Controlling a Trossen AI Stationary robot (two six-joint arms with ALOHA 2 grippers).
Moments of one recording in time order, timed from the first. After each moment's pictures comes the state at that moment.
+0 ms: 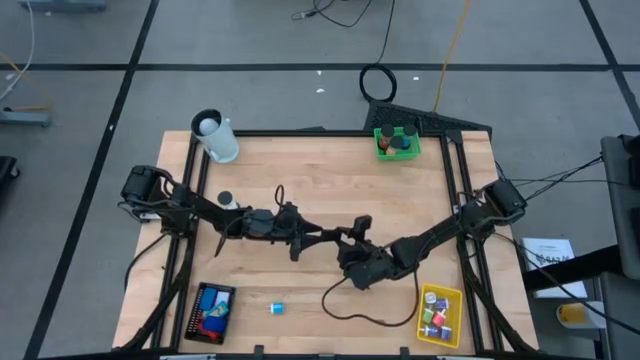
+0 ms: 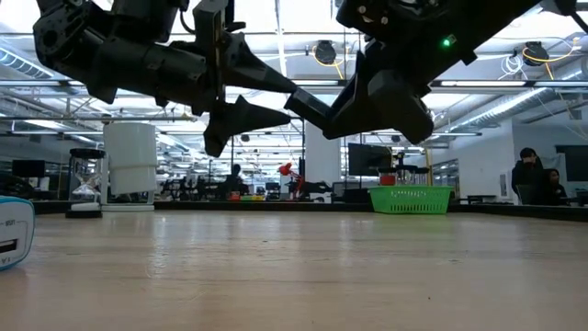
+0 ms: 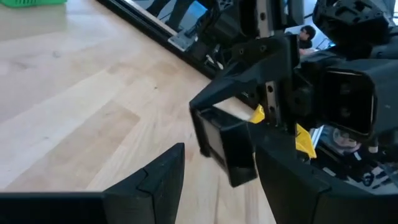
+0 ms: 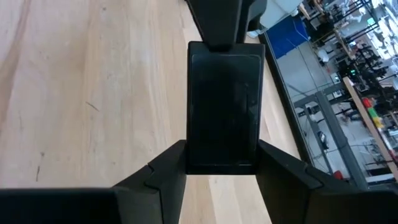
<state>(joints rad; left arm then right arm) -0.17 1.67 0.57 0.92 -0.14 -0.63 0.43 1.78 1.04 -0.09 0.93 -0.07</state>
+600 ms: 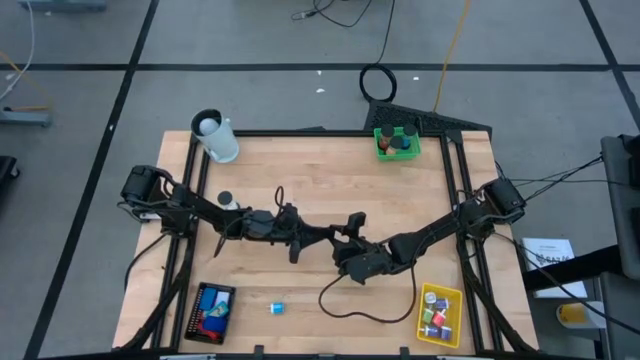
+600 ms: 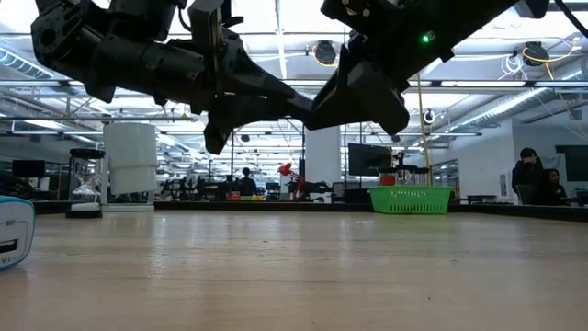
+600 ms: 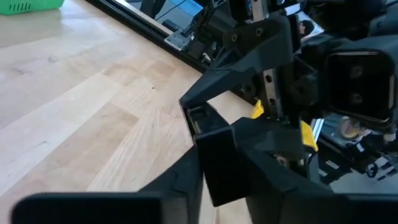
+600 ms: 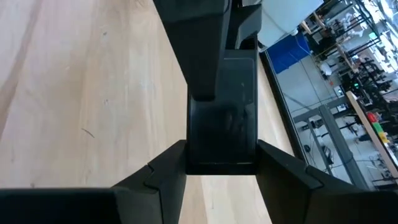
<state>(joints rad) -0.17 1.67 0.57 0.92 -0.15 -0.58 0.40 1.78 1.04 0.05 0.88 -0.19</state>
